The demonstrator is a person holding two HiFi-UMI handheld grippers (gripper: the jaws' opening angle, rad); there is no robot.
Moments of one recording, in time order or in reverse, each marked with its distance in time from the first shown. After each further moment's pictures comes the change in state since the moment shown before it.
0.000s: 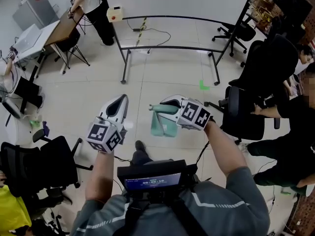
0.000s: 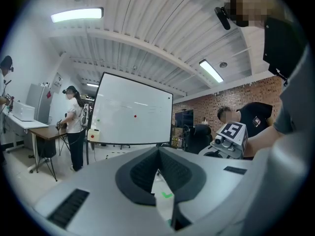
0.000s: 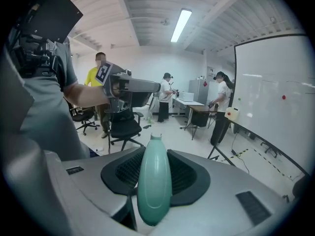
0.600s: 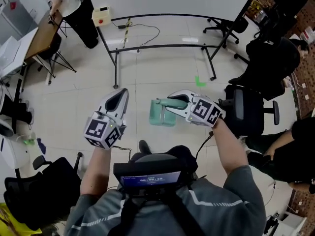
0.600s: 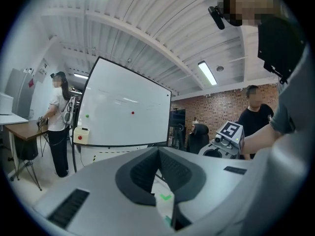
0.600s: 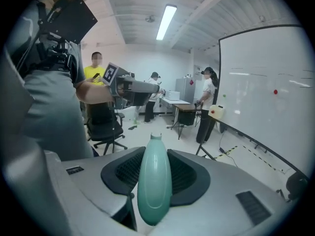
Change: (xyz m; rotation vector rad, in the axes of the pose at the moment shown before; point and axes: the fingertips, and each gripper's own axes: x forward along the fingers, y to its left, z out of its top) left arm 0.158 0.236 0.024 -0.005 0.025 -0.174; right arm 0.125 -0.223 0.048 0.065 0.001 -0.122
